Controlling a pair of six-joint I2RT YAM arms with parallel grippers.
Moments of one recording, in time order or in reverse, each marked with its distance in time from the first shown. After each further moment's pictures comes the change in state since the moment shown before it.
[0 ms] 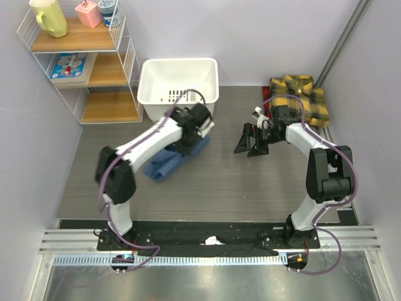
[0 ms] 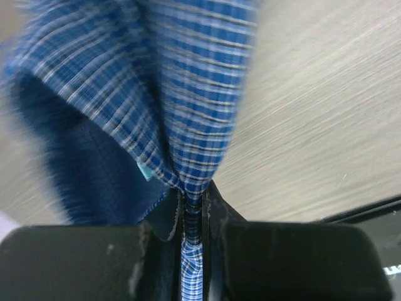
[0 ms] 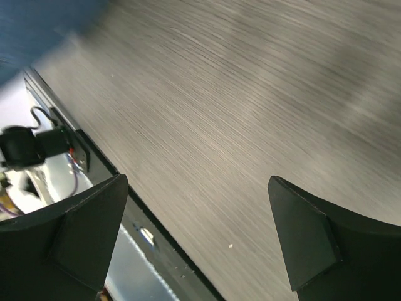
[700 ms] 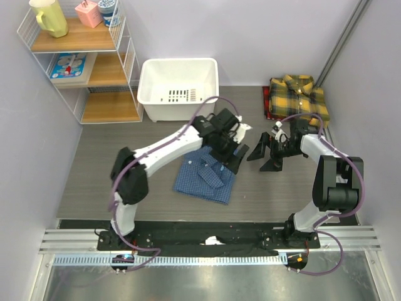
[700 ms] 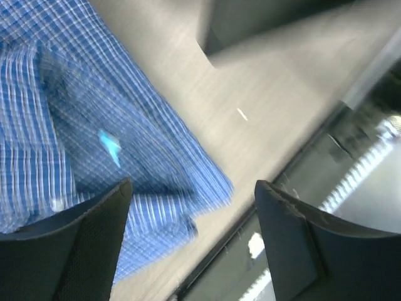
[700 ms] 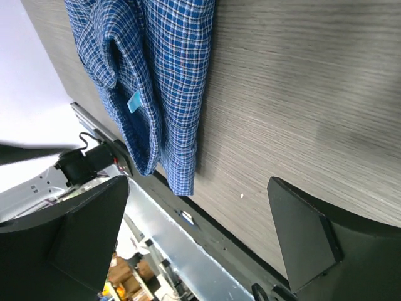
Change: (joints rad) left arm -0.240 0.267 0.164 0.253 0.445 -0.215; right arm -0.203 -0.111 -0.193 -0.098 -0.031 0.109
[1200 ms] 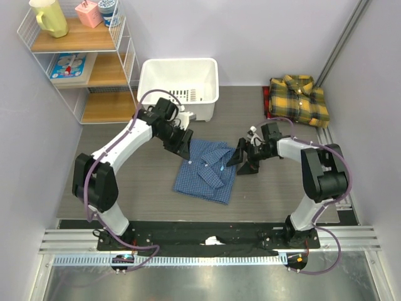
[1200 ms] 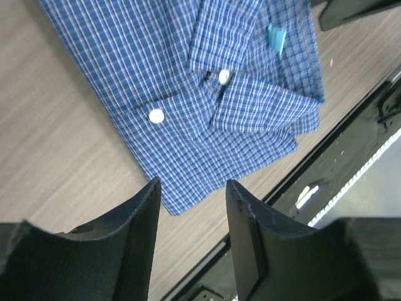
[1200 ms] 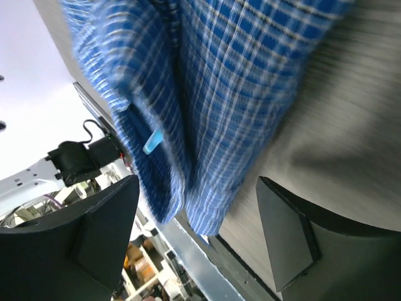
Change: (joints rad) left arm 0.457 -0.352 -0.418 0.013 0.204 0.212; right arm 0.231 0.100 -0.071 0.319 -0.024 0.253
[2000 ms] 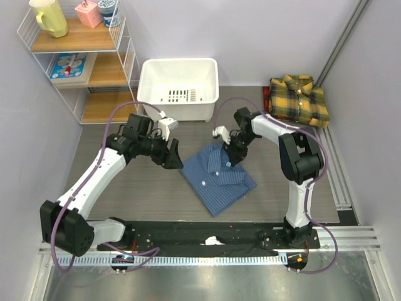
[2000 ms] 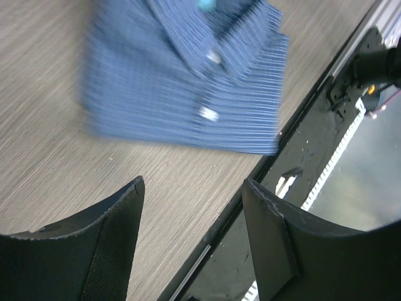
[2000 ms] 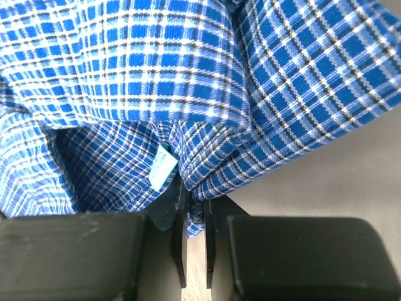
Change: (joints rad) left arm 0.075 -0.410 -0.346 0.163 0.169 0.004; right arm 0.193 0.367 0.591 -0.526 0.276 -1.206
